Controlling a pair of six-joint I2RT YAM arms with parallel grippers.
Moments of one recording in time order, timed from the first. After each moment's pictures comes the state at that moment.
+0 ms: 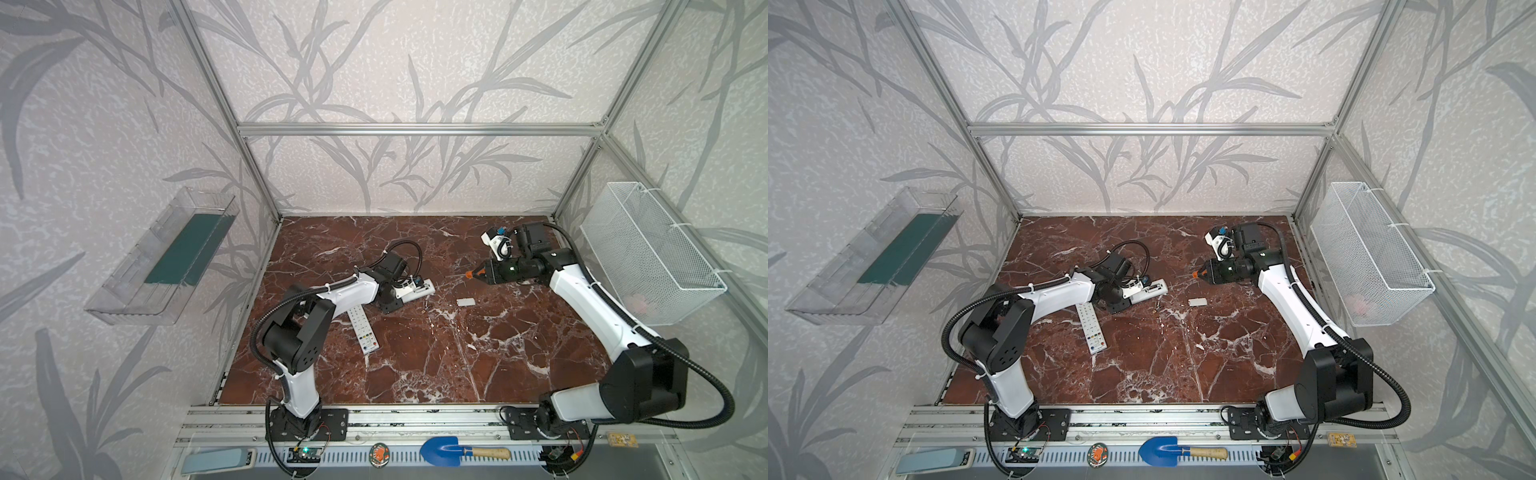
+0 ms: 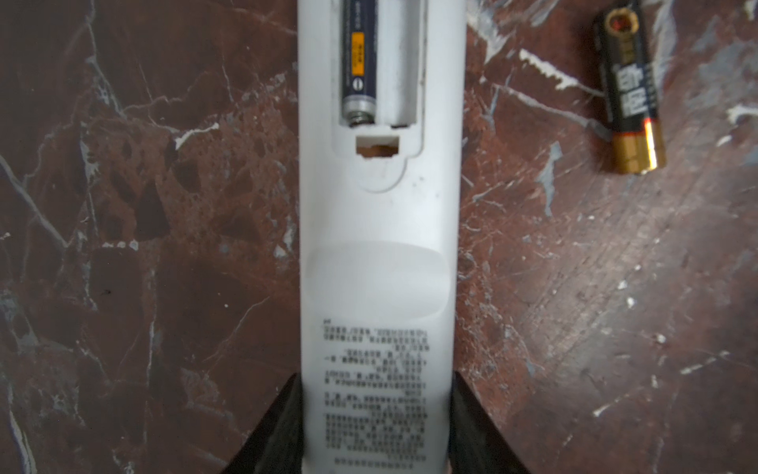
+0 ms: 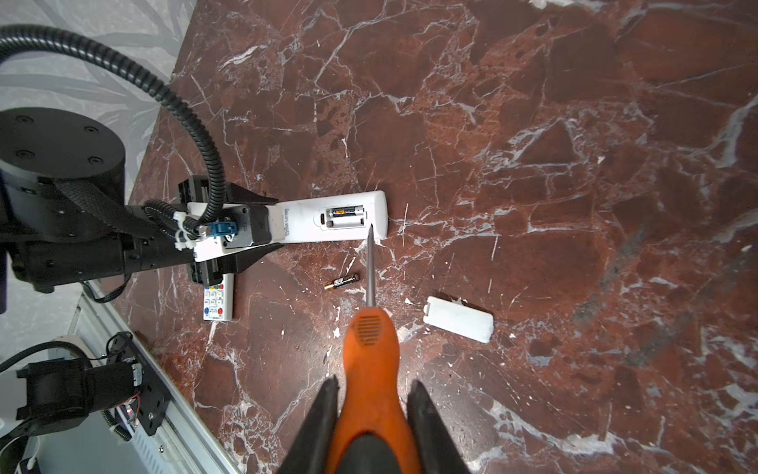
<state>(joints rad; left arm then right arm) -0.56 1.82 1.13 -0.48 -0.04 0.64 0.21 1.44 1.23 -0.76 -0.51 0.08</state>
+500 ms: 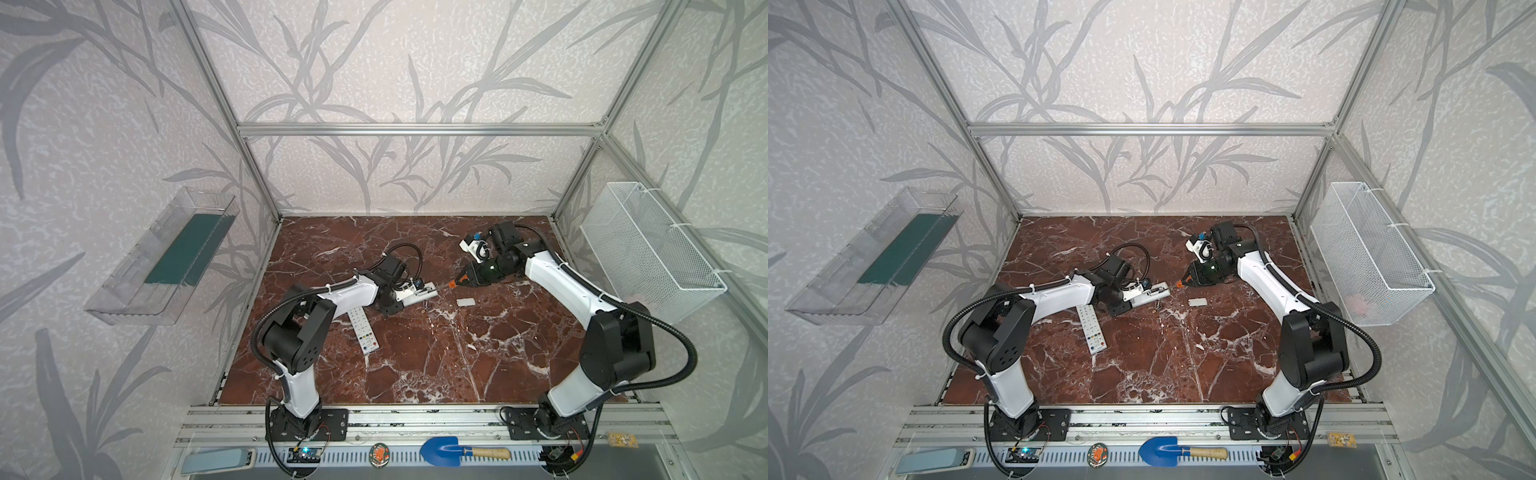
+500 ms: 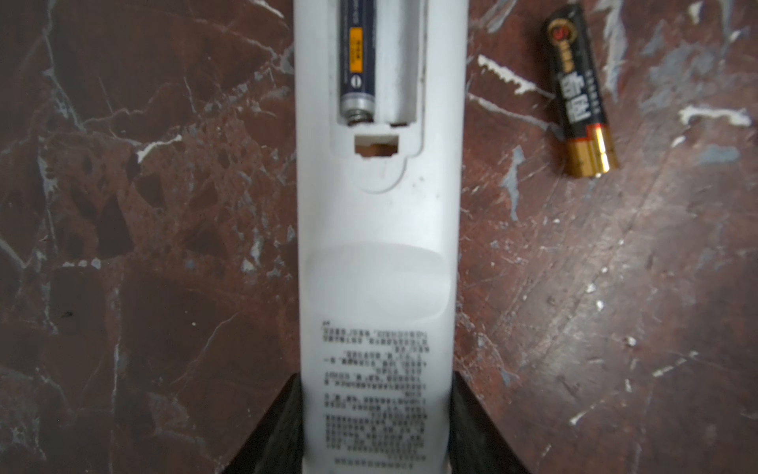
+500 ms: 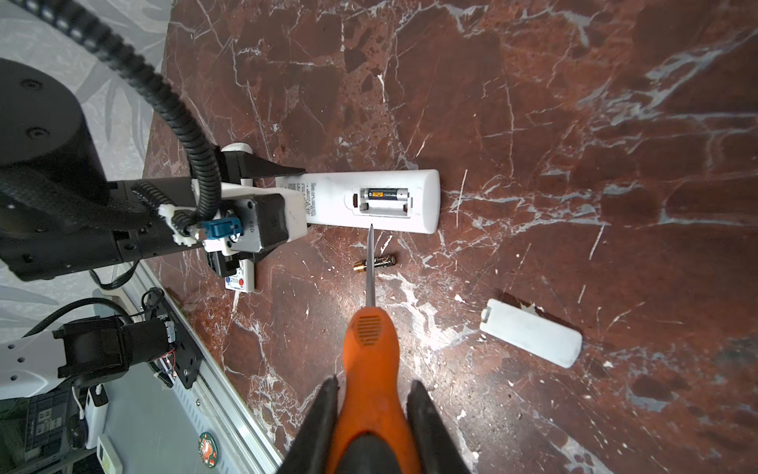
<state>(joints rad) -0.56 1.82 1.10 -0.45 0.01 0.65 0.29 1.64 1.32 -0.82 -0.58 0.08</state>
